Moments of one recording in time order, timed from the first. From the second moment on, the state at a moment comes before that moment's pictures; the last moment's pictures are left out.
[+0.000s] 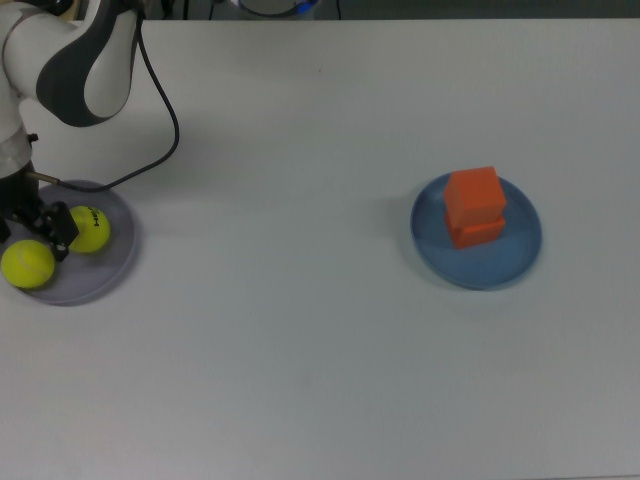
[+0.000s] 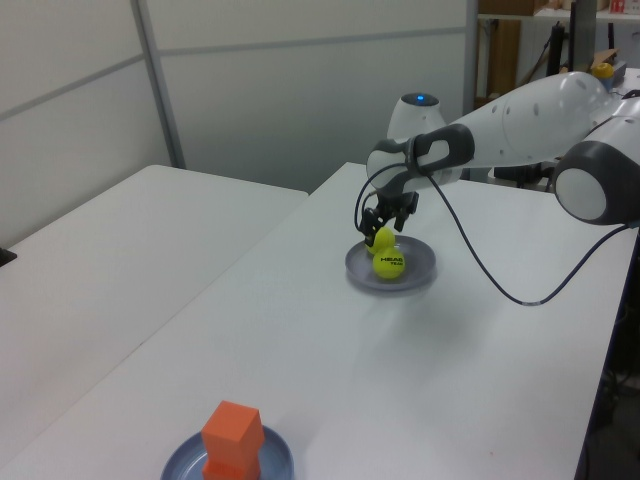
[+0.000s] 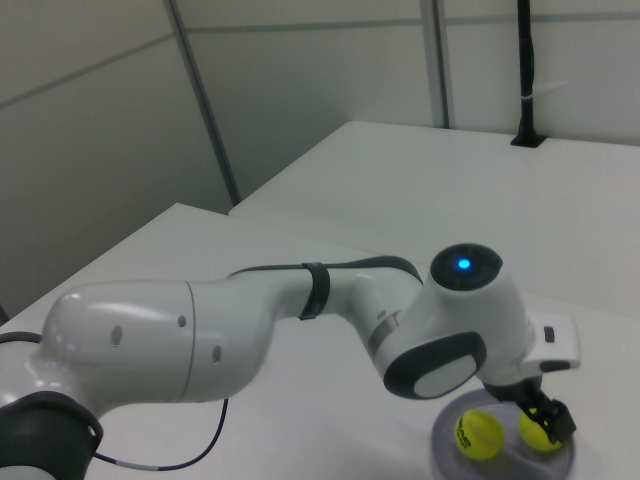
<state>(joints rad) 0.03 0.57 -0.31 -1.56 0.31 2.38 -0.27</state>
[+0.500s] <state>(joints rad) 0.11 0.30 -0.26 -1.54 0.29 1.90 -0.17</state>
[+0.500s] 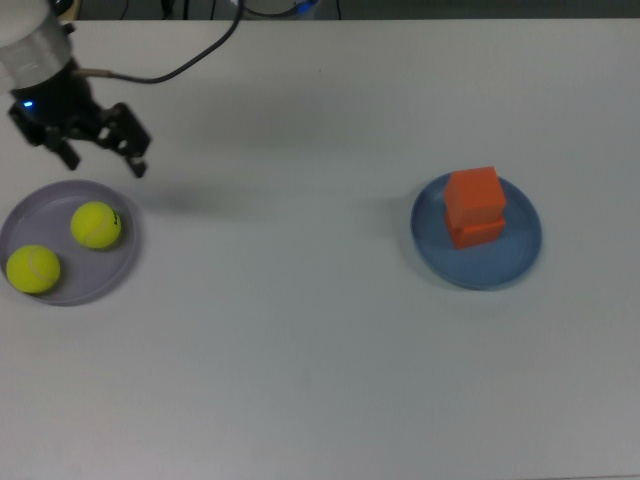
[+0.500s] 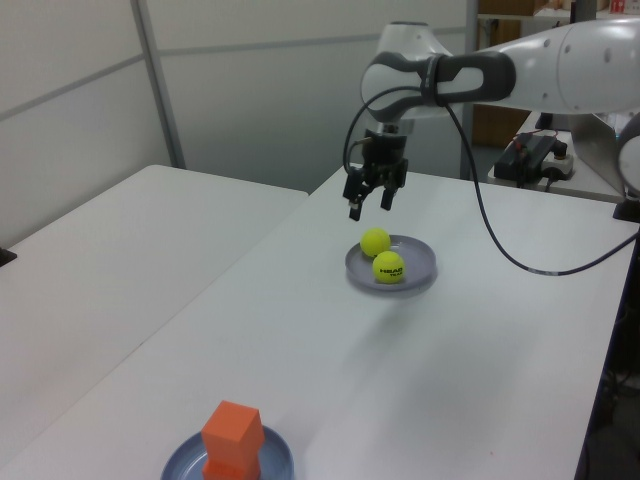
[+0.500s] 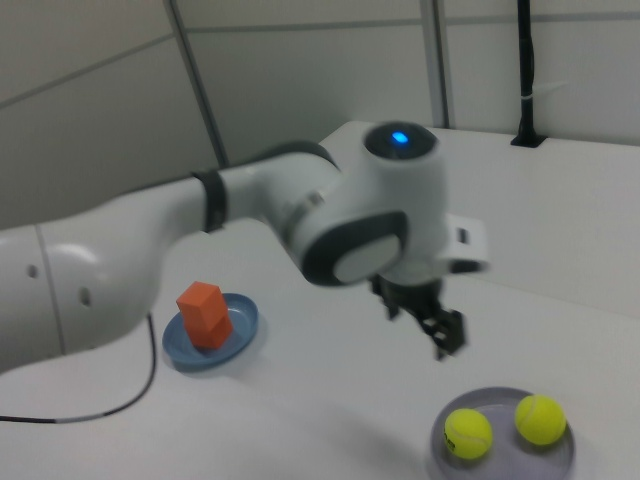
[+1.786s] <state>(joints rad) 0.11 0.15 -0.03 -1.60 0.05 1.78 0.16</state>
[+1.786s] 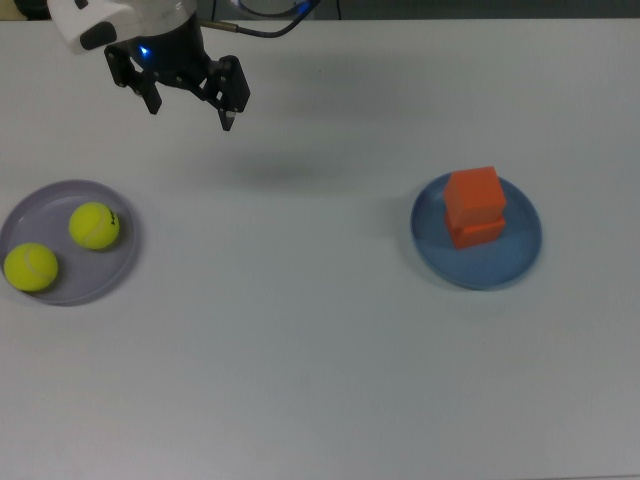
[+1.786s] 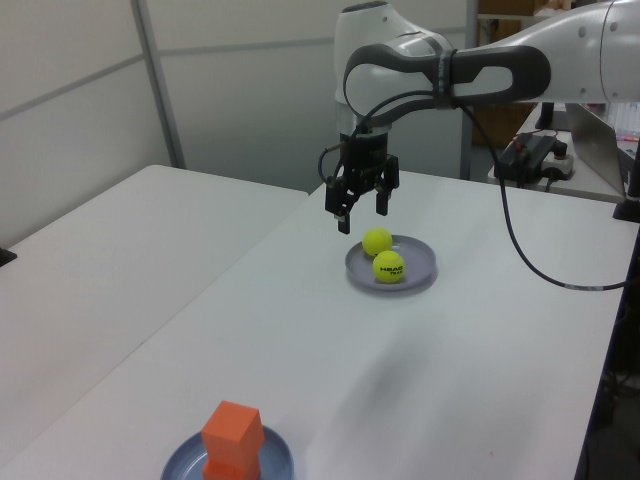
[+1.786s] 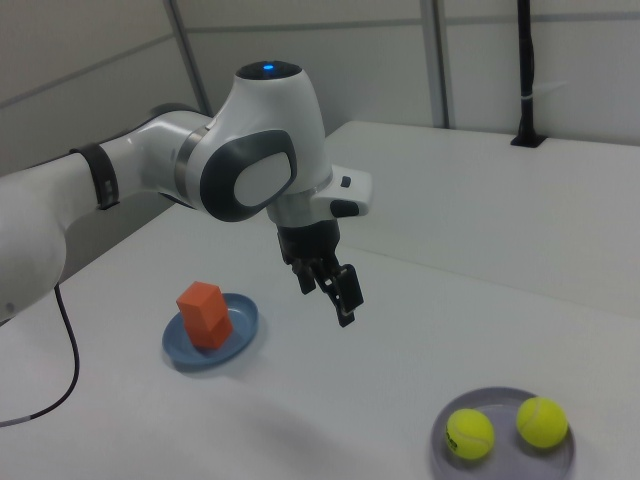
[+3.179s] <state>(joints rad) 0.11 0.14 -0.03 -1.60 0.05 1.78 0.16</state>
